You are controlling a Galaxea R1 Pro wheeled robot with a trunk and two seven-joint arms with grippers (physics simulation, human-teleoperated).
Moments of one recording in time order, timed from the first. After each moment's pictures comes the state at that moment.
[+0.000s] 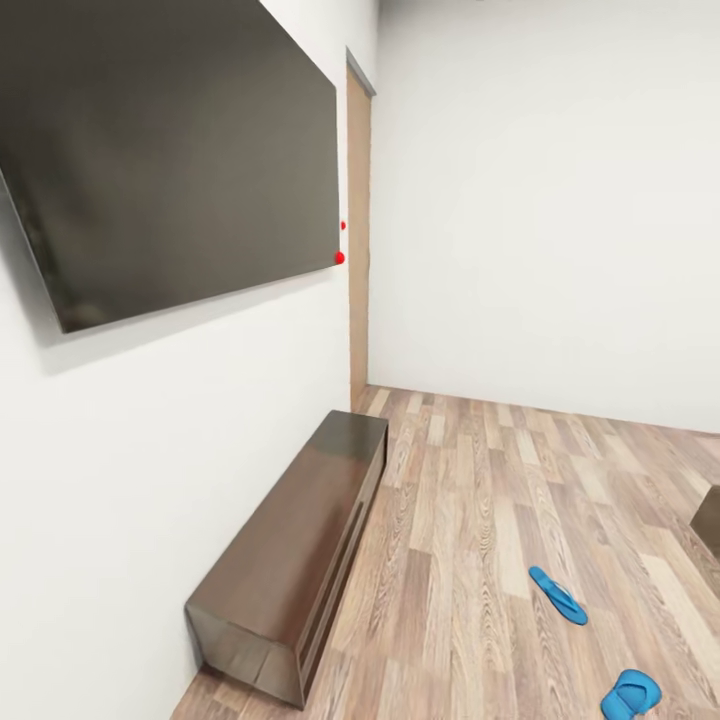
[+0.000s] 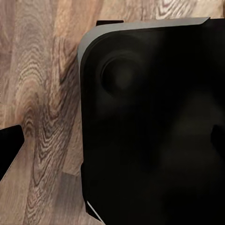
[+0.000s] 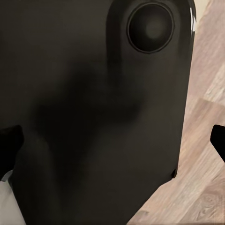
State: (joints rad) left arm -0.01 0.02 0.00 -0.01 -0.01 -0.09 -0.01; right arm 0.00 0.03 -0.01 0.01 -0.01 0.00 0.00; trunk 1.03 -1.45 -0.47
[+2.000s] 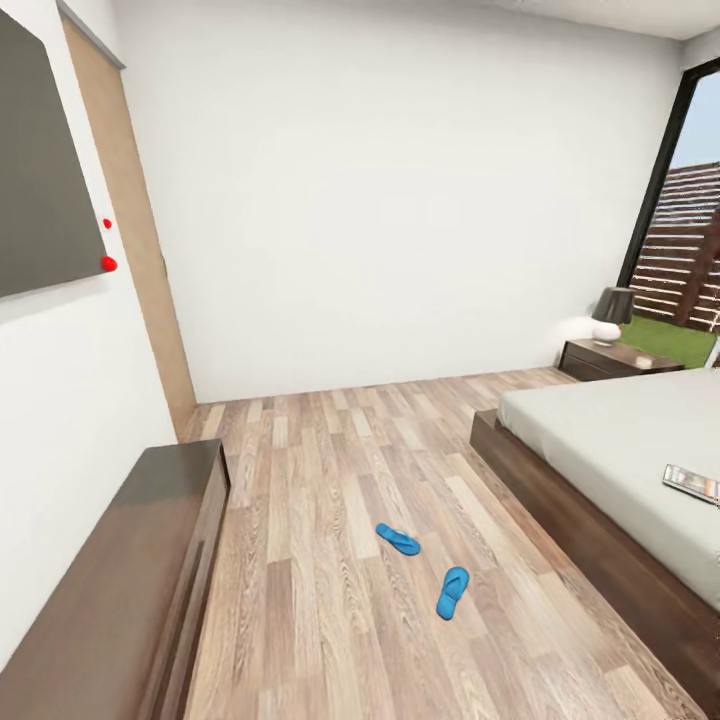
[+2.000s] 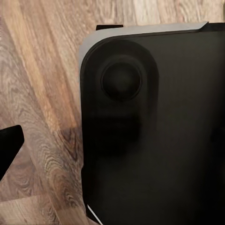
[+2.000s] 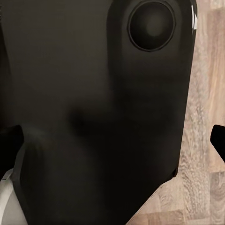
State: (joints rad) left arm -0.01 0.02 0.00 -0.01 -0.01 -0.11 -0.01; right arm 0.00 0.03 -0.01 0.01 -0.01 0.00 0.00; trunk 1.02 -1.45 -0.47
